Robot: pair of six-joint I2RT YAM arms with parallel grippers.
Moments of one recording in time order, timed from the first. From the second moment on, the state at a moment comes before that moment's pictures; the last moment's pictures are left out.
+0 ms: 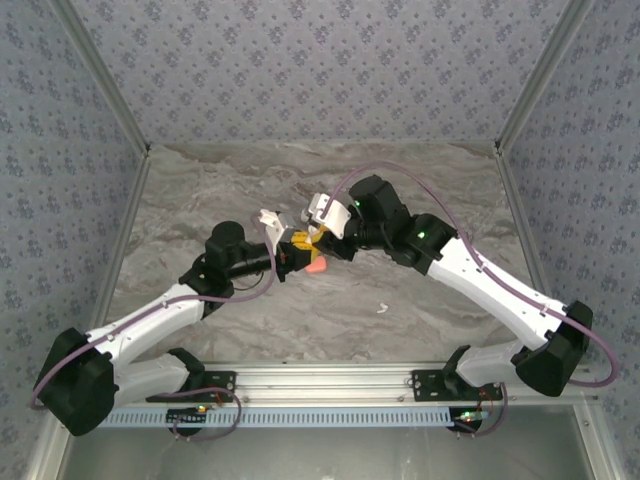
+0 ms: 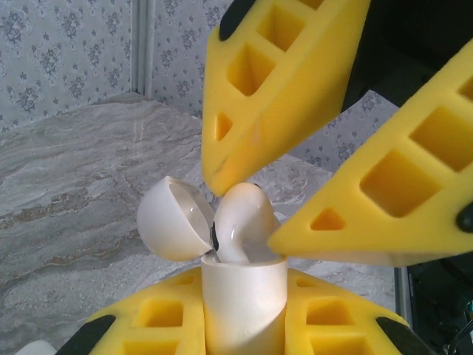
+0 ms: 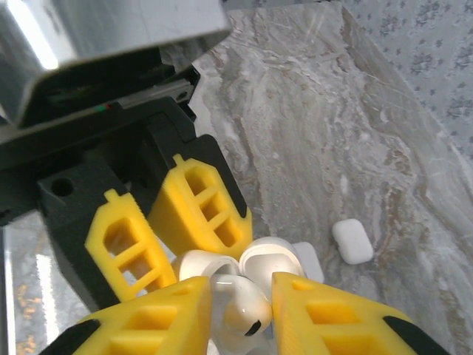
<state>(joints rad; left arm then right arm) -0.66 1.10 0.61 0.35 0.55 -0.15 0.82 1.32 1.33 -0.62 -0.23 -0.37</state>
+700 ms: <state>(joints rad) -0.66 1.05 0.55 0.50 0.41 -0.17 0.54 1.19 1.35 -0.66 -0.37 -0.06</state>
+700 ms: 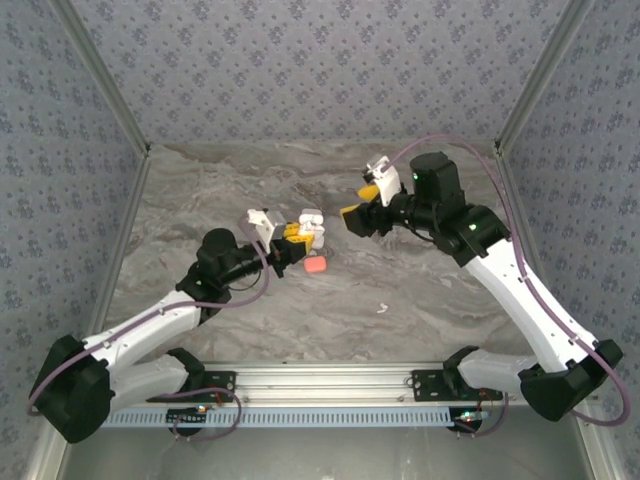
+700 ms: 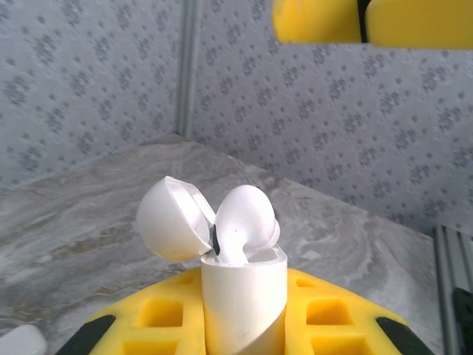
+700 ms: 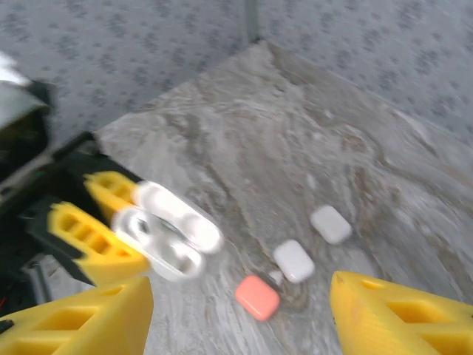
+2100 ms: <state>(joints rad) -0.66 0.98 0.64 0.68 0.30 -0.06 0.56 1.46 0.83 -0.86 -0.13 0.46</state>
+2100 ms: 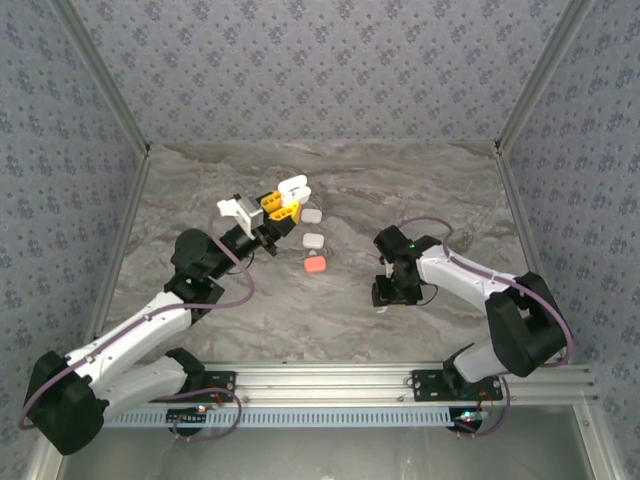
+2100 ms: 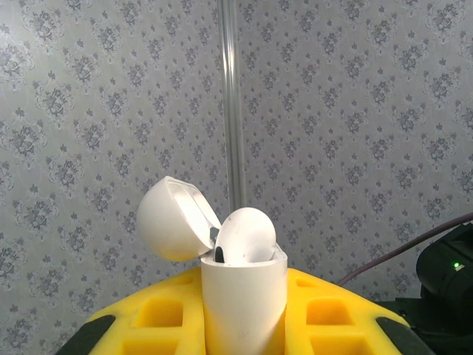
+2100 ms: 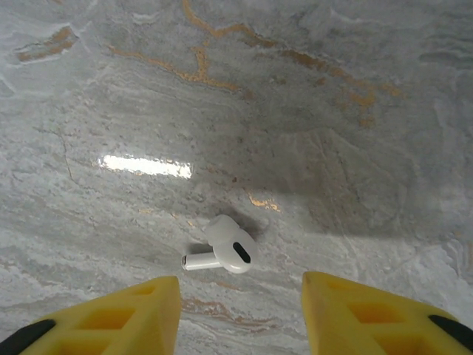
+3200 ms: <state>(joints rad) -0.66 0.98 0.64 0.64 0.29 -0.06 0.60 1.44 0.83 -0.79 -0.01 0.43</state>
